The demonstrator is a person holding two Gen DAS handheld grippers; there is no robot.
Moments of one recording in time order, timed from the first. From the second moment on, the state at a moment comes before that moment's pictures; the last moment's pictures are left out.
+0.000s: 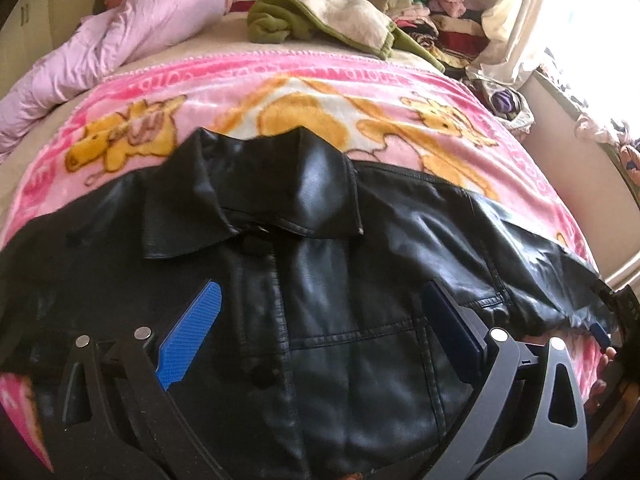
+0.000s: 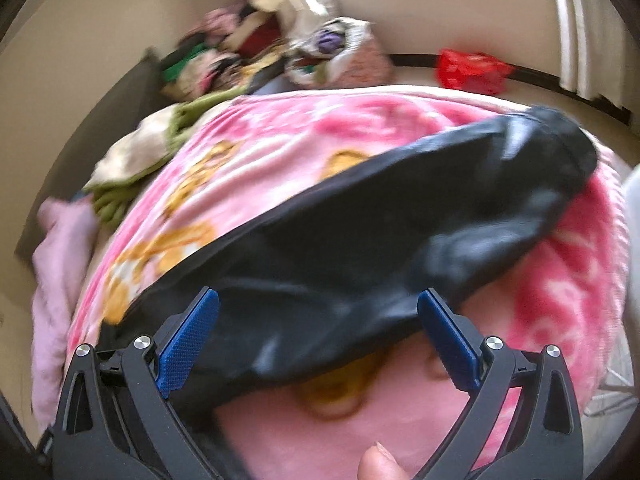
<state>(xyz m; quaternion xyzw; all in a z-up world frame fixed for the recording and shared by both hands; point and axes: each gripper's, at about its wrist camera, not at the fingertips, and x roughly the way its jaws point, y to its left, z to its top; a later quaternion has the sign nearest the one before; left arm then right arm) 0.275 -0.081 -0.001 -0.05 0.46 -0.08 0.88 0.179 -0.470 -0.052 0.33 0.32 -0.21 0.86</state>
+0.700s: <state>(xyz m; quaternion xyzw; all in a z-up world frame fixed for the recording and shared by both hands) 0.296 -0.107 -0.044 -0.03 0.49 -0.09 0.86 0.161 -0.596 -0.096 0.48 0.24 -0.29 0.79</state>
